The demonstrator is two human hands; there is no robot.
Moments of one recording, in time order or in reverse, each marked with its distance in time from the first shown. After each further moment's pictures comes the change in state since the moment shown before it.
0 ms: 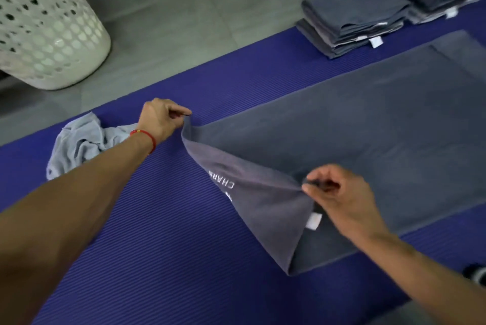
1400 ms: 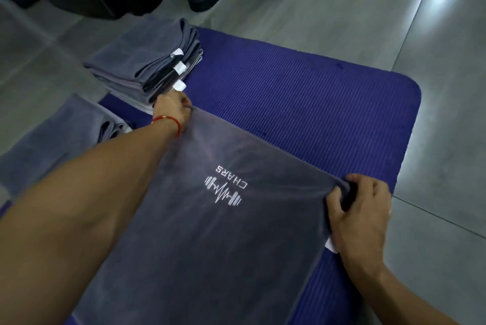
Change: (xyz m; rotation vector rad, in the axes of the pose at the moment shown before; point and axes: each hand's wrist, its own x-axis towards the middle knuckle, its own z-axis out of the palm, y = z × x) left_hand 0.305 0.627 0.369 0.116 -0.188 0.369; right_hand 0.119 0.299 -0.368 -0.129 0.975 0.548
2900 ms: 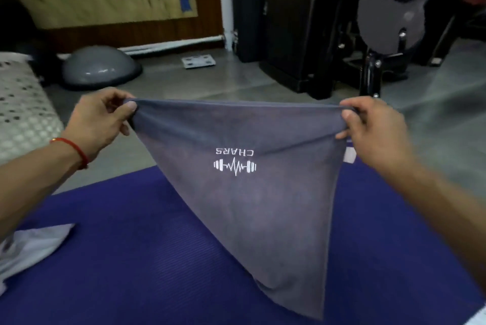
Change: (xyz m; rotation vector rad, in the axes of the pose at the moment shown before) left_hand -0.465 -0.296 -0.401 -0.379 0.701 -0.241; right_hand -0.153 -0.381 -0.075 0.220 -0.417 -0.979
